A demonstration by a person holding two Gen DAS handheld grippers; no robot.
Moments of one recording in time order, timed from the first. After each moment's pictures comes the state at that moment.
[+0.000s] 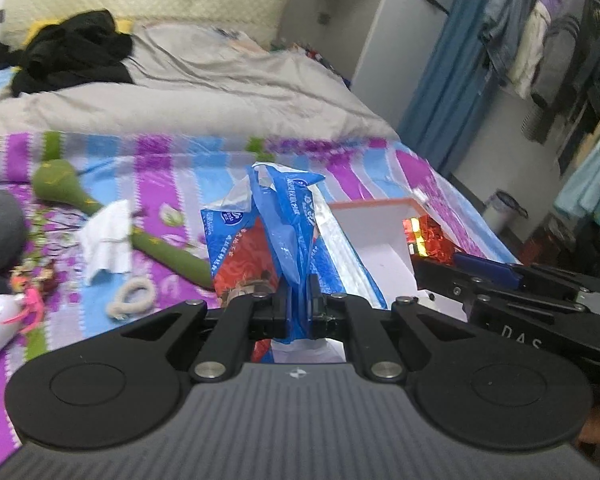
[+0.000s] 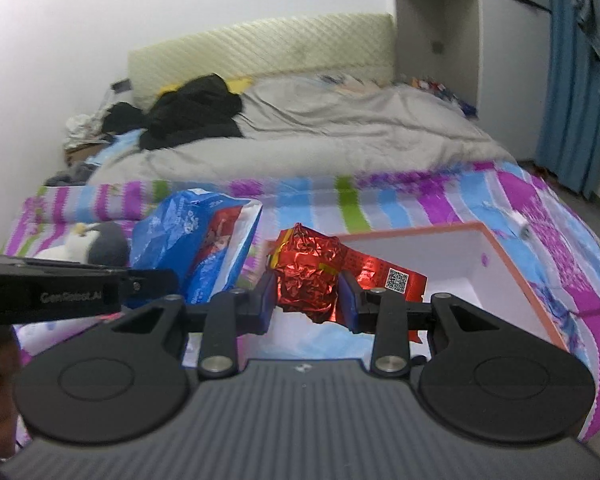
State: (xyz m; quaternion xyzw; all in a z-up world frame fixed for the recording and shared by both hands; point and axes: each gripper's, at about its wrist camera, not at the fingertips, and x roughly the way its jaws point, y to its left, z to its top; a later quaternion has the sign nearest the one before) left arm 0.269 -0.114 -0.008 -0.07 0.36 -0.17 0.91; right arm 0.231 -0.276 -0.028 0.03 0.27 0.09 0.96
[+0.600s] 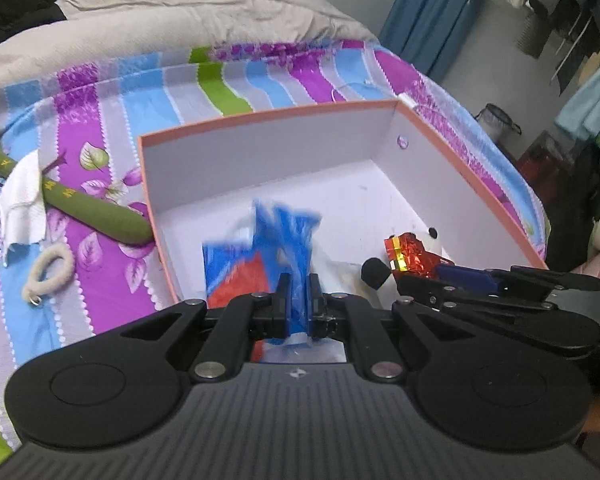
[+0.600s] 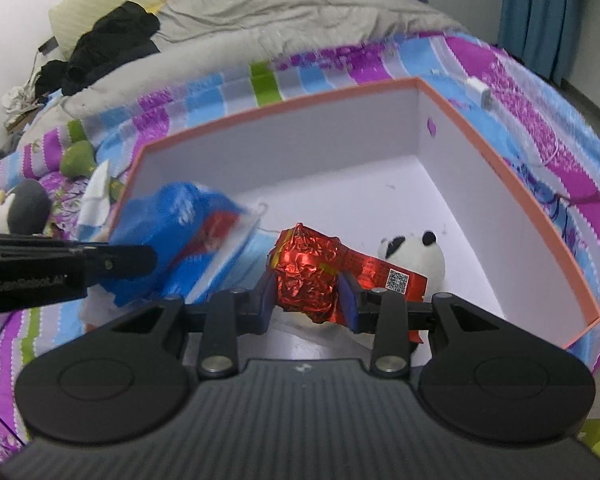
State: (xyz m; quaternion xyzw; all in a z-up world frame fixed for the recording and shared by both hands) left arm 0.340 -0.198 -0.092 -0.02 0.47 -0.21 0.86; right arm 0.282 -0.349 -0.123 0.08 0.42 0.02 0.90
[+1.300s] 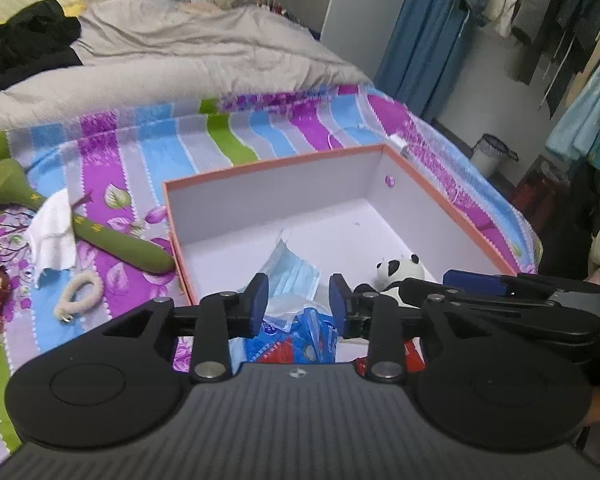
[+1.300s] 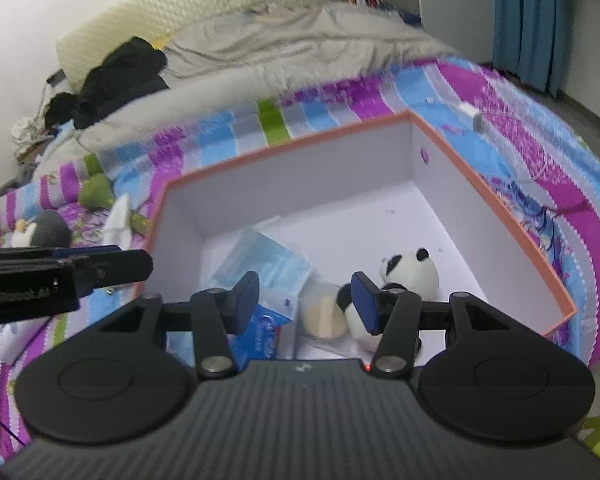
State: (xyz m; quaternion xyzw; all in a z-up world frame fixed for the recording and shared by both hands) left arm 0.294 -0.179 -0.038 -0.02 0.40 -0.20 0.89; right arm 0.257 -0.354 -0.093 0.11 0.38 0.02 0.92
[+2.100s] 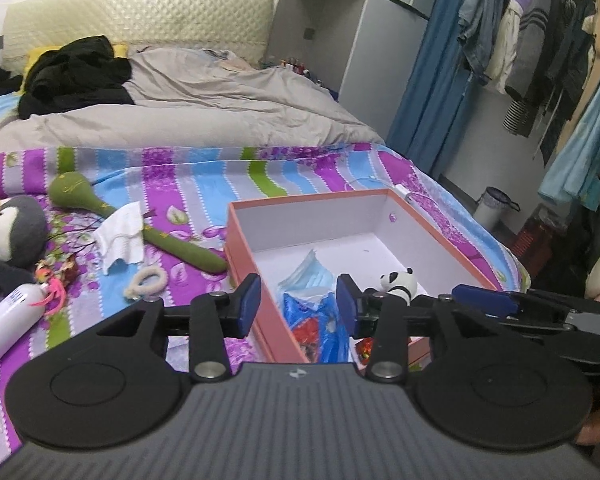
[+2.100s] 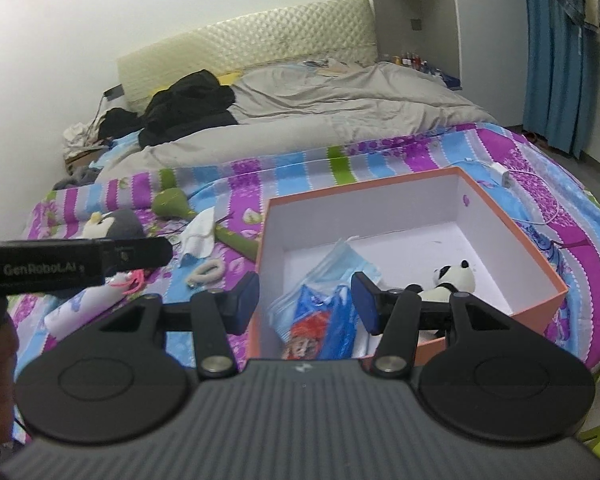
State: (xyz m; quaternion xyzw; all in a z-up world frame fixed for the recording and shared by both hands) left arm 0.168 -0.093 0.014 -0.05 0.33 -0.17 0.93; right arm 0.153 -0.288 -0.036 0.07 0.29 0.08 0.95
